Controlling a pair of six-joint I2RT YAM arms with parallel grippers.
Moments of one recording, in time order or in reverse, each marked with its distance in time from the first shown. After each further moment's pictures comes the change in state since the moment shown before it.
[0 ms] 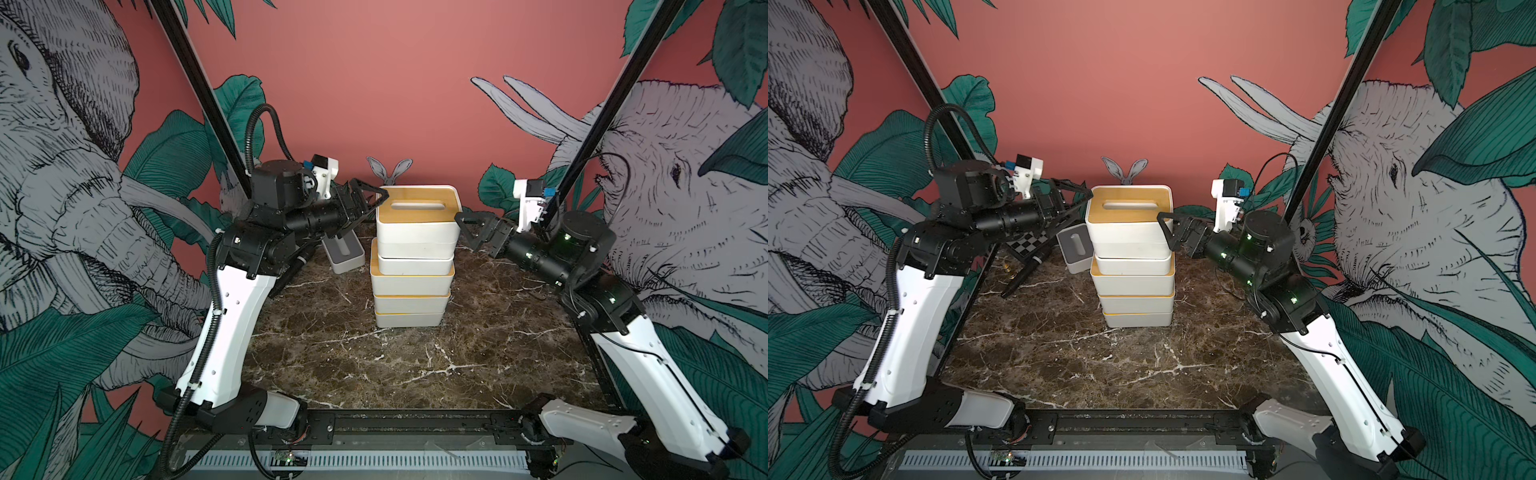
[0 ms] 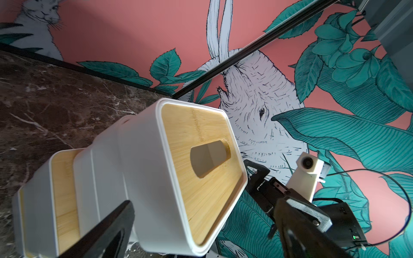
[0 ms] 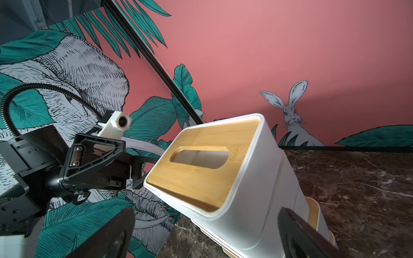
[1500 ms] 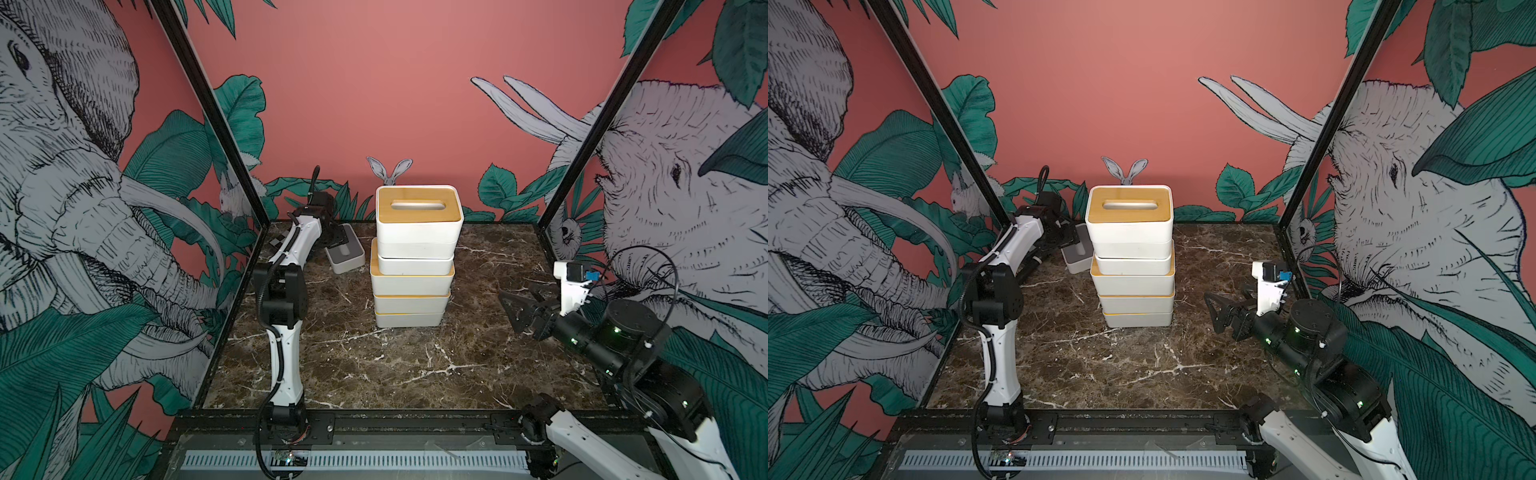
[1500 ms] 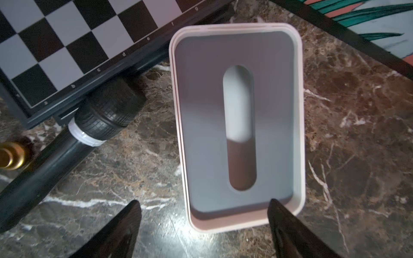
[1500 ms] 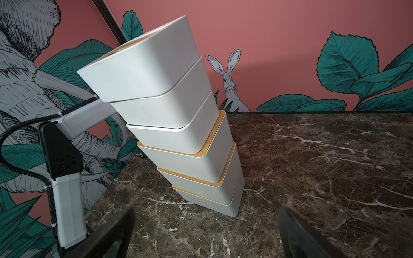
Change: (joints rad) left arm 0.229 0.867 0.110 -0.102 -0.624 0.352; right arm 0.000 -0.484 -0.364 -0.332 0.149 -0.224
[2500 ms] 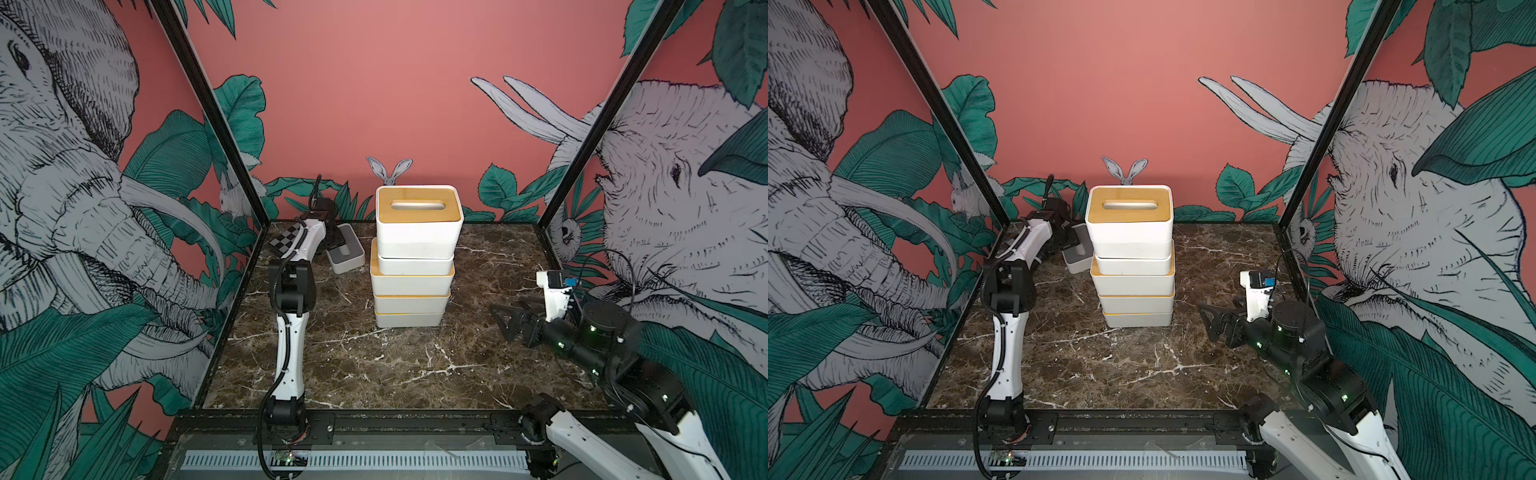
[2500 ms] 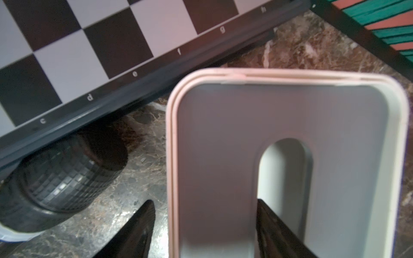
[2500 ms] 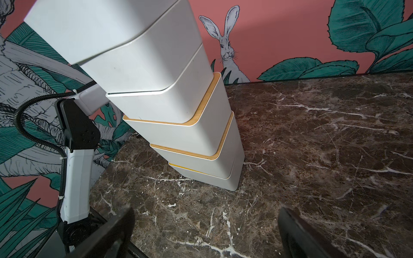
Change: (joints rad) left arm 0.021 0.247 0.210 0.037 -0.031 -0.068; right arm 0.000 -0.016 -0.096 -0.045 -0.034 0.044
